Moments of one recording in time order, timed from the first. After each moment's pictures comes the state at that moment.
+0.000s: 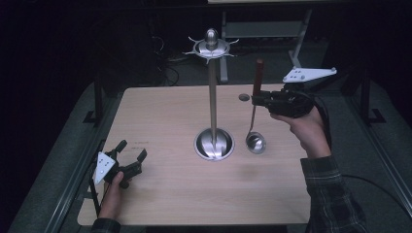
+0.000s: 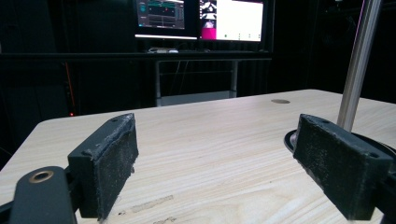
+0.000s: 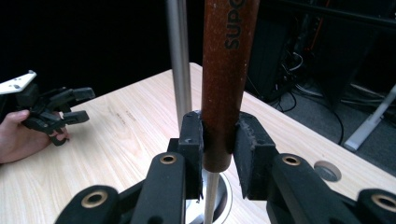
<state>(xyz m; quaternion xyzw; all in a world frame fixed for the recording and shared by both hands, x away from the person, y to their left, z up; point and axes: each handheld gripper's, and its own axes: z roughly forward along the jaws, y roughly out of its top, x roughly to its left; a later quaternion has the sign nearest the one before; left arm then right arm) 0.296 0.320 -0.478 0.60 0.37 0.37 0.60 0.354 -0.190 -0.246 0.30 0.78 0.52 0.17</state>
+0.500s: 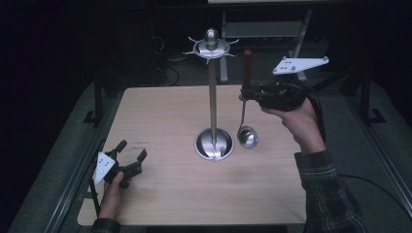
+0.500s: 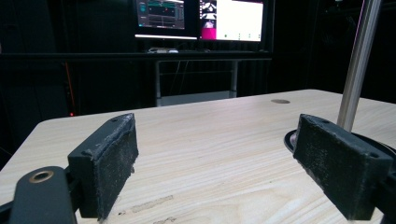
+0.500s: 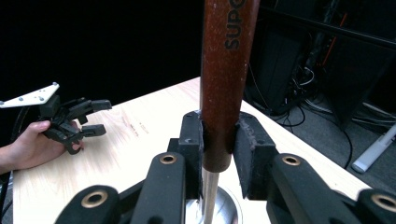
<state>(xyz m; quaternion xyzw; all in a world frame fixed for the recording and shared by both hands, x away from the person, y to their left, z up) 0.296 0.320 -0.478 0.60 0.37 0.37 0.60 0.352 -0.165 -0.220 0.27 0.79 0.53 0.17</state>
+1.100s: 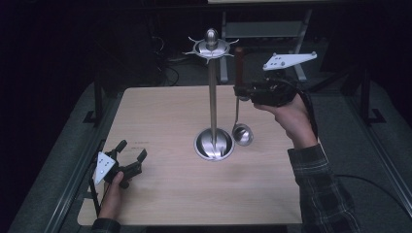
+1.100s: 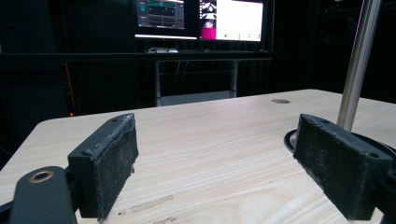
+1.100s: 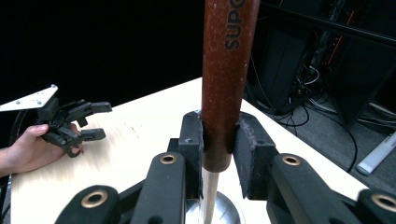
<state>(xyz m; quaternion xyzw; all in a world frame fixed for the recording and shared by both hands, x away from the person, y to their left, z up) 0.296 0.320 -0.478 0.60 0.37 0.37 0.60 0.364 -0.150 -0.218 0.27 0.79 0.53 0.17</state>
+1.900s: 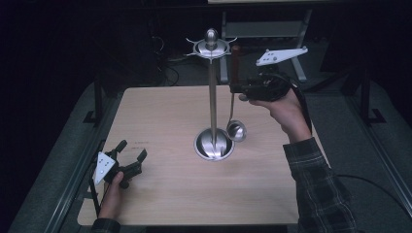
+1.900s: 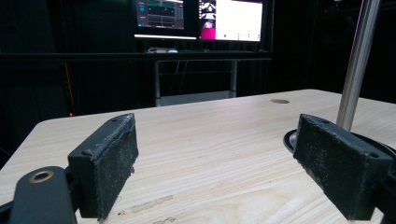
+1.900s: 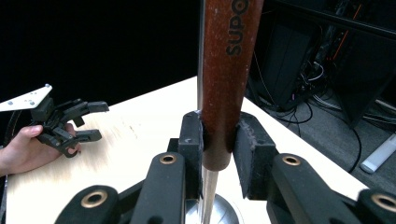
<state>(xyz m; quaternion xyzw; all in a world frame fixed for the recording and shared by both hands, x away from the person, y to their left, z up) 0.296 0.320 -0.478 0.60 0.37 0.37 0.60 0.381 -0.141 -0.218 0.27 0.80 0.52 0.15</state>
